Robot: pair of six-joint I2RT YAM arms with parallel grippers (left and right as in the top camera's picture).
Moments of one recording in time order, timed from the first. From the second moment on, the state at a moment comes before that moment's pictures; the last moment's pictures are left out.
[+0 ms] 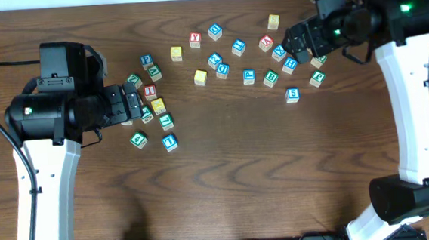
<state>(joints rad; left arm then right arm) -0.02 1.35 1.51 -1.27 0.10 -0.20 0.16 1.80 2.13 -1.35 -0.21 -0.21</state>
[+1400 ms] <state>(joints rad) -0.02 1.35 1.51 -1.29 0.07 -0.20 0.26 2.39 2.15 -0.80 0.02 -0.25</state>
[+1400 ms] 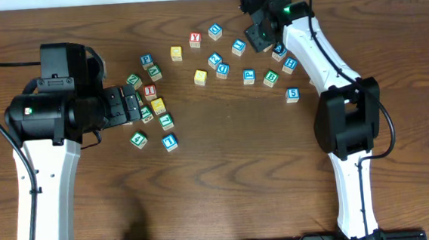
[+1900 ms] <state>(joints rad) -0.02 1.35 1.51 -1.29 0.07 -0.20 0.23 2.46 2.15 -0.76 -0.01 -0.25</state>
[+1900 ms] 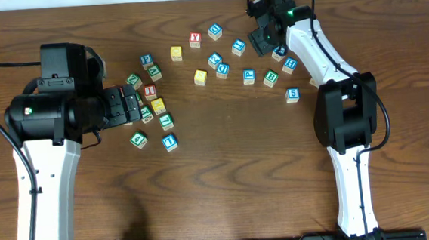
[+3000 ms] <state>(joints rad) -0.02 1.35 1.51 -1.30 0.07 -0.20 0.22 2.53 2.15 -0.67 0.00 -0.22</state>
